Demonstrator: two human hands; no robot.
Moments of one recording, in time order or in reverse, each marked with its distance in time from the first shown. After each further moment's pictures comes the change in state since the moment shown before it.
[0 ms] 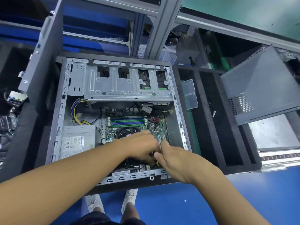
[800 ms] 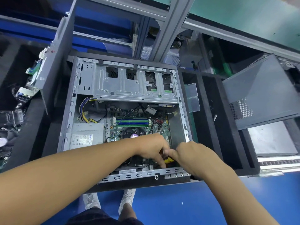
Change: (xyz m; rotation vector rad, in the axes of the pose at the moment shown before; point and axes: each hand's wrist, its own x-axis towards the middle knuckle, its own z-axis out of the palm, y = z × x) left_hand 0.007 0.007 -0.005 -0.501 -0.032 -0.027; right_hand -0.012 -0.009 -0.024 -0.309 0.046 0.280
